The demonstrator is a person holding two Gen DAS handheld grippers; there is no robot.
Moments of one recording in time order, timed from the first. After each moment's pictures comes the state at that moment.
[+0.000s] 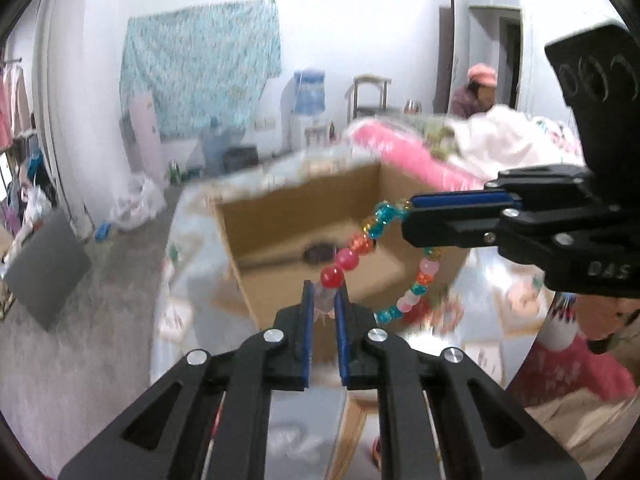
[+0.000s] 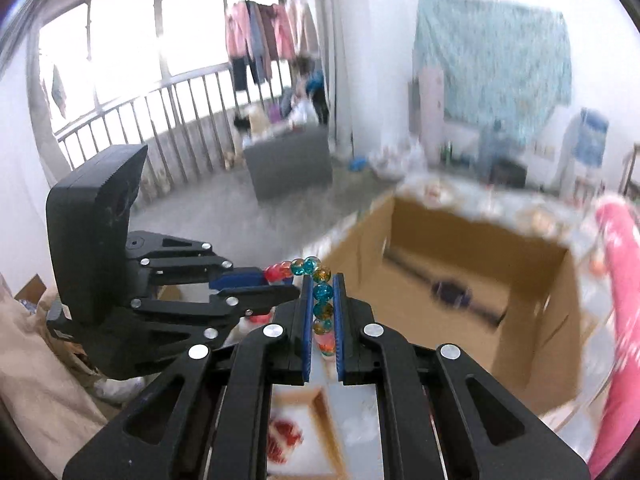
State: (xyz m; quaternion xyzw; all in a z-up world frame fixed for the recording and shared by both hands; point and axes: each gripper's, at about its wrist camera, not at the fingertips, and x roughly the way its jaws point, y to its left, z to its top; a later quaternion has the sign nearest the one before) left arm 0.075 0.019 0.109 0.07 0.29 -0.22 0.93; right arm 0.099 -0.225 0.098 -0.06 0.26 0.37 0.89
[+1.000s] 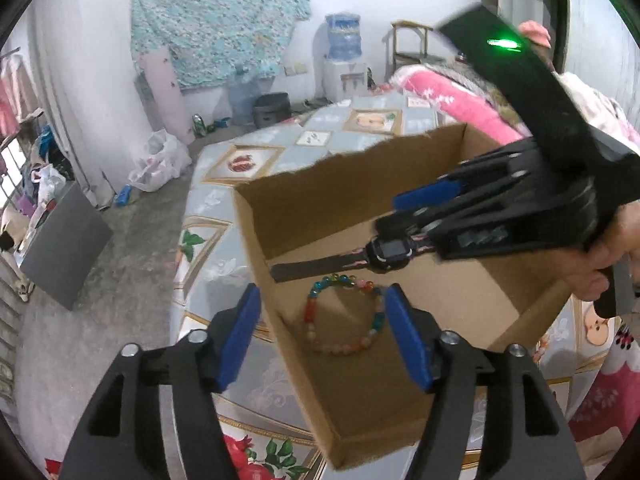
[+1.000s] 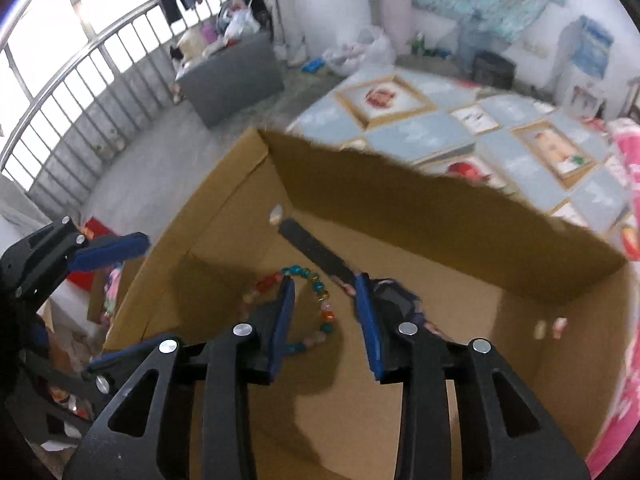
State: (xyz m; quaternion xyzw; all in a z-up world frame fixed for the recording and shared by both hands) left arm 0.194 0.005 0.064 0.11 0.39 -0.14 0.90; right arm 0.293 -0.216 0.015 -0.07 0.46 0.29 0.84
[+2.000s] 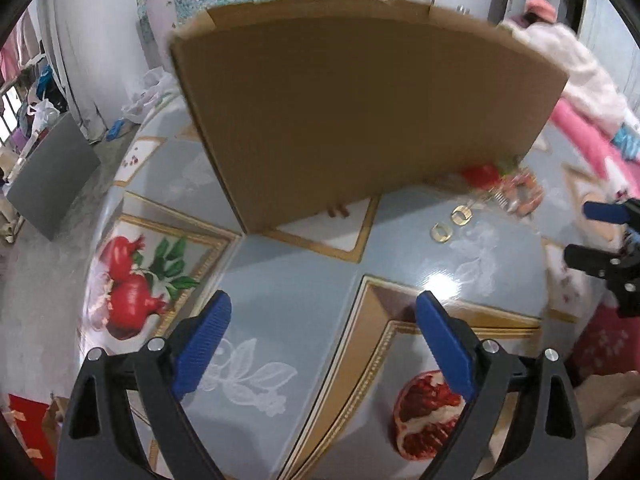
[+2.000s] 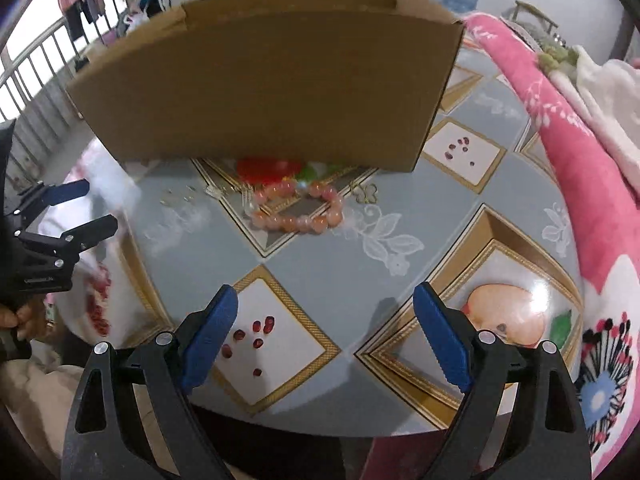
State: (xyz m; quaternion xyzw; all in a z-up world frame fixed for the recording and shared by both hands) left arm 0.084 -0.010 -0.057 0.09 0.47 -0.13 0.87; right arm 0.106 -0.328 -0.086 -0.05 0.51 0.08 0.85
